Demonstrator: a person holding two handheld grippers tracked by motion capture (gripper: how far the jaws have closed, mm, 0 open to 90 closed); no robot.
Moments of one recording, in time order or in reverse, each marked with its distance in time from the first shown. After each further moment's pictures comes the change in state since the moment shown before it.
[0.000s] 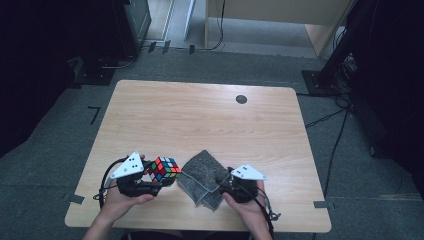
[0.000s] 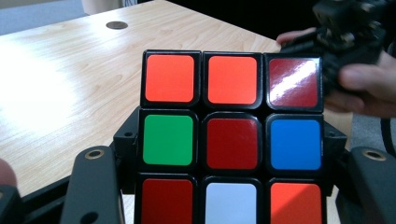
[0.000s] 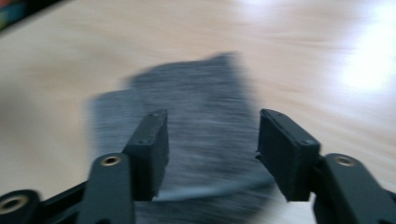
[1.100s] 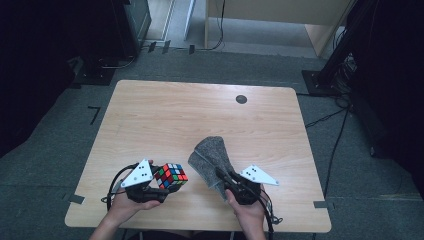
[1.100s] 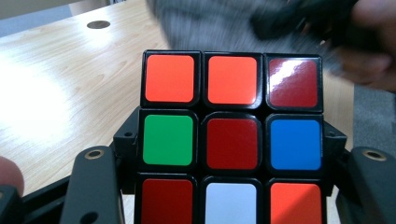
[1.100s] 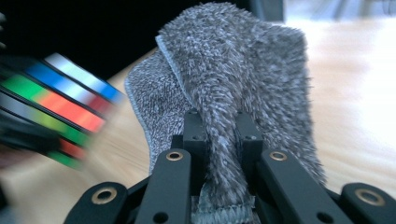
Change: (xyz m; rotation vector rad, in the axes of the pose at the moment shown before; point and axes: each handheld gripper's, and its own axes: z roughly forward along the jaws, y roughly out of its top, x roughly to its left) left arm -0.012 -0.013 0.019 0.015 -0.021 0.092; right arm 0.004 0.010 -0.026 -0.232 0.115 0.133
